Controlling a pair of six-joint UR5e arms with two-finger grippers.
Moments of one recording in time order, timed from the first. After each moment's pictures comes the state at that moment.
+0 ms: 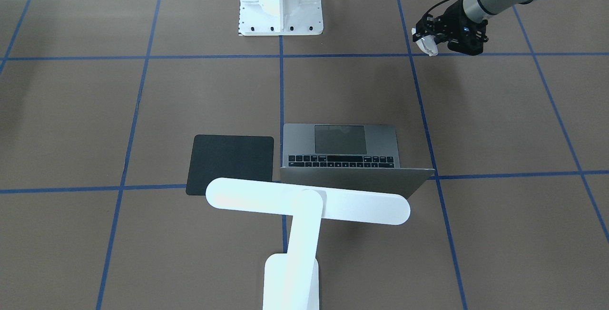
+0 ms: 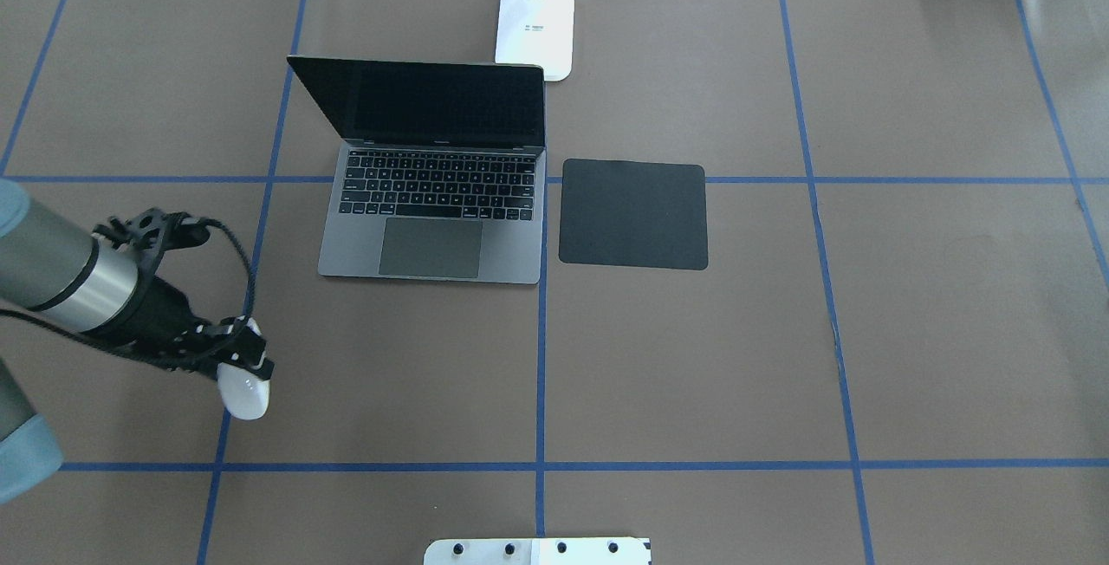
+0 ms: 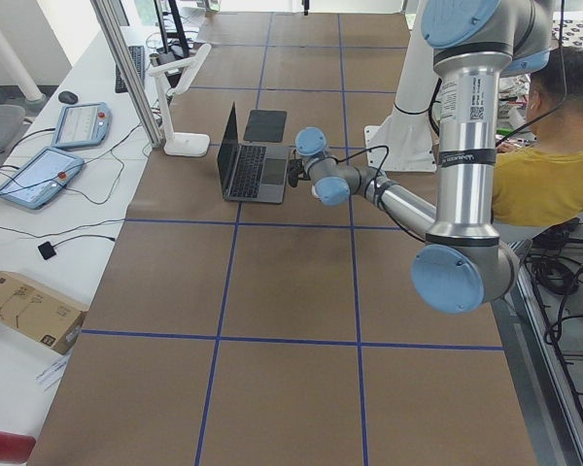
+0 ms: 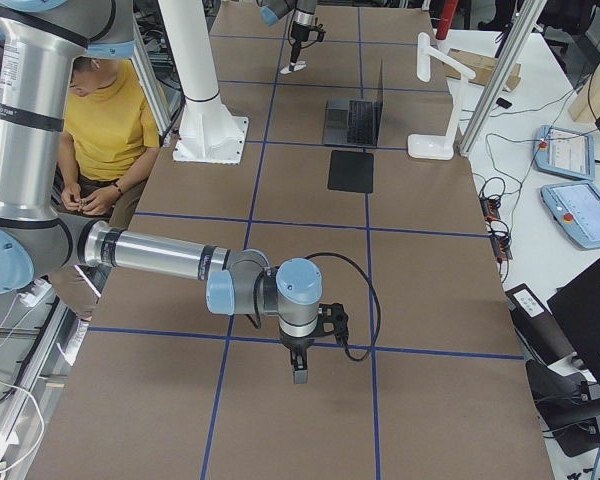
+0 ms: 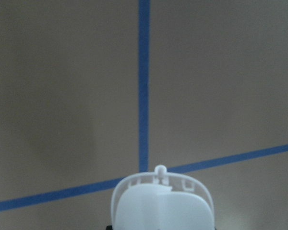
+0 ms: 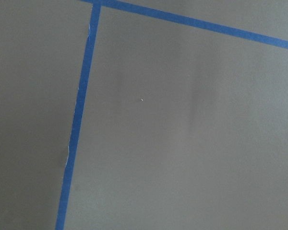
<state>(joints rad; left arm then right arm) -0.69 -1.64 -2.01 -1.95 -2.35 -1.15 1.52 -1.81 1.65 -1.39 2.19 -0.09</state>
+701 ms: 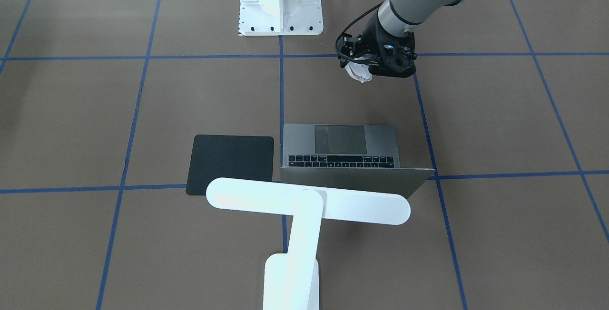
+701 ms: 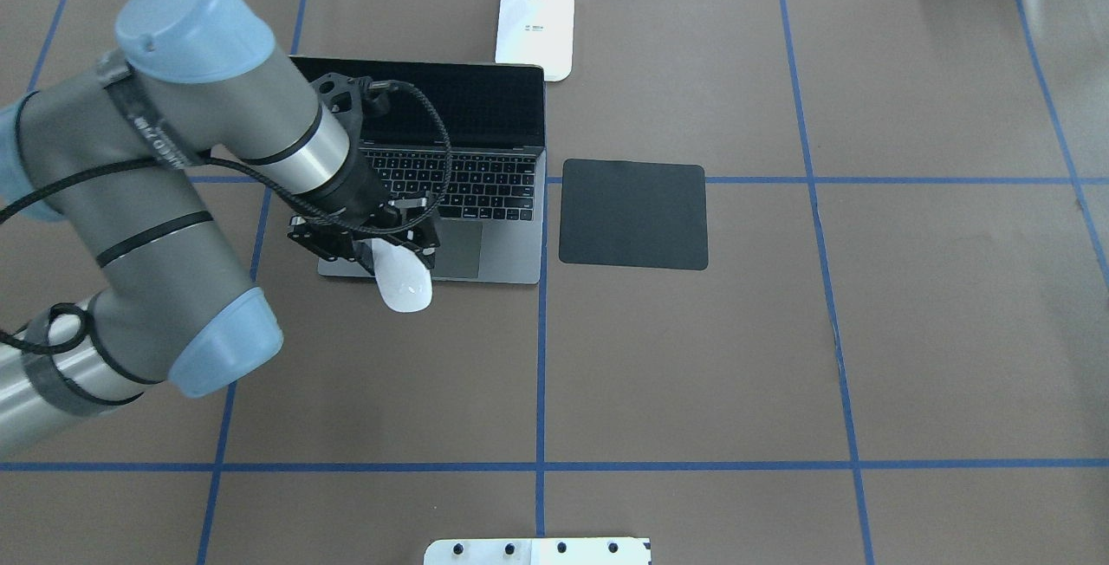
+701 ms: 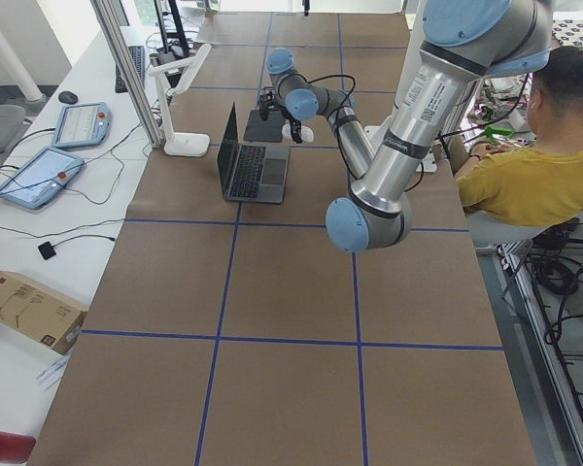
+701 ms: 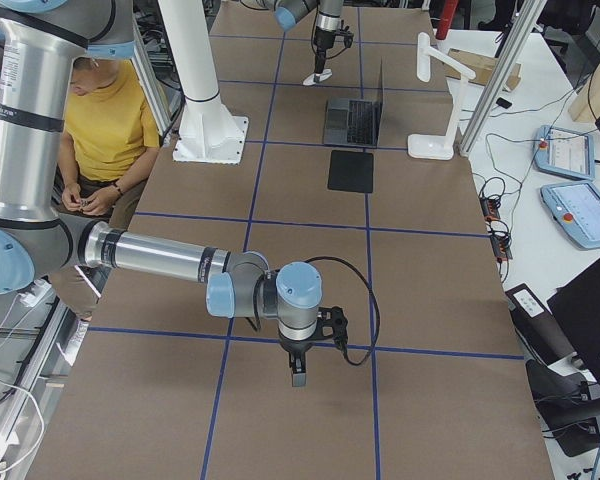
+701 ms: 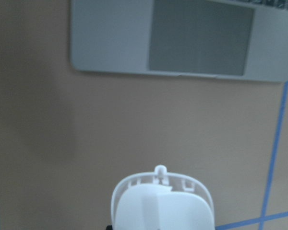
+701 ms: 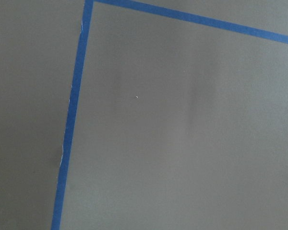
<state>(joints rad) -0.71 -2.20 -1.86 -1.46 -2.27 -1.15 1.52 -1.81 1.64 -1.39 2.19 -0.09</state>
